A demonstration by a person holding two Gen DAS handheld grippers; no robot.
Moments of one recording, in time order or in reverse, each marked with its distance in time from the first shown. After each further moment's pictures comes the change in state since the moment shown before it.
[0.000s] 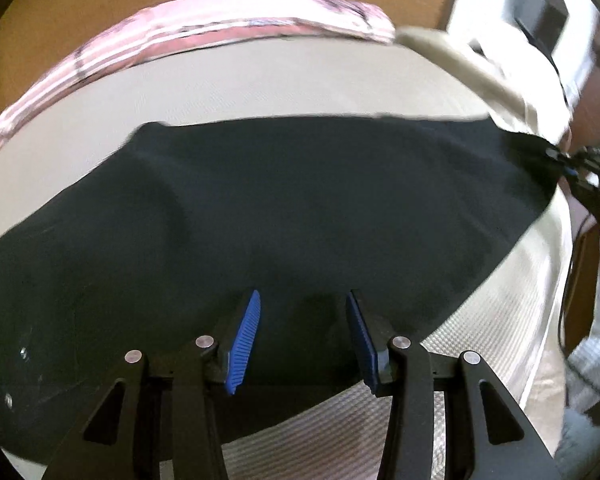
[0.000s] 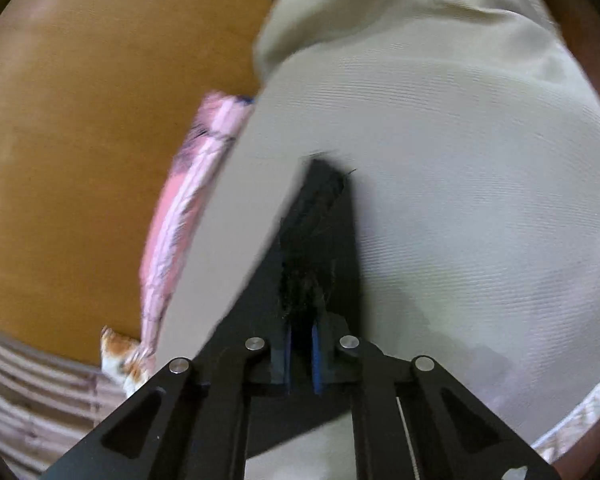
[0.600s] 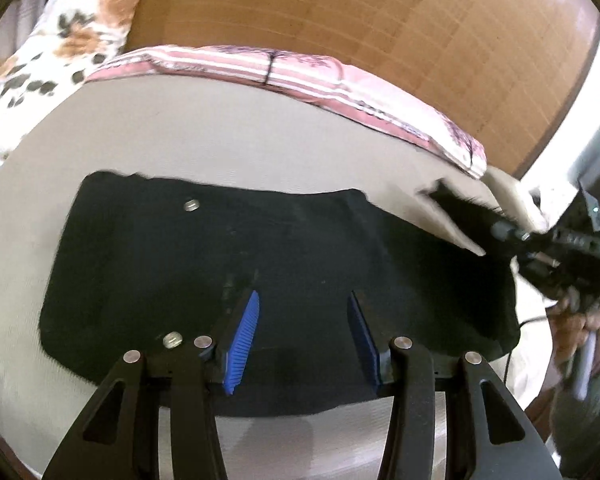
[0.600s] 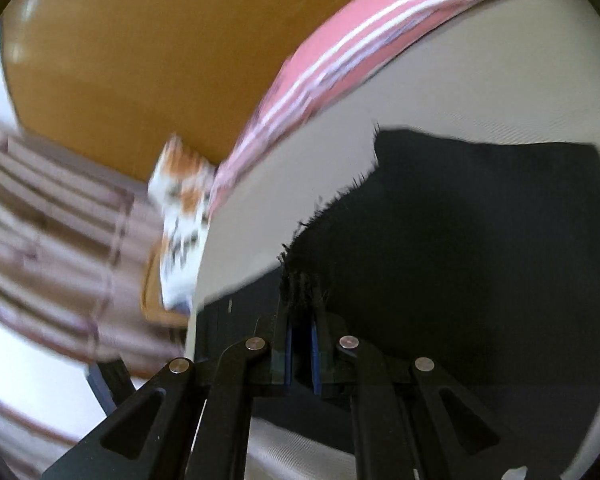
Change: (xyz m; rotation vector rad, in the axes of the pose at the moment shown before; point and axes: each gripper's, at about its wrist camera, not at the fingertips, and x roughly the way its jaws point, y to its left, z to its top) left arm -0.112 0.142 -0.044 -0.439 -0.213 0.050; right arm 0.183 0.239 -0.176 -0.459 0.498 0.227
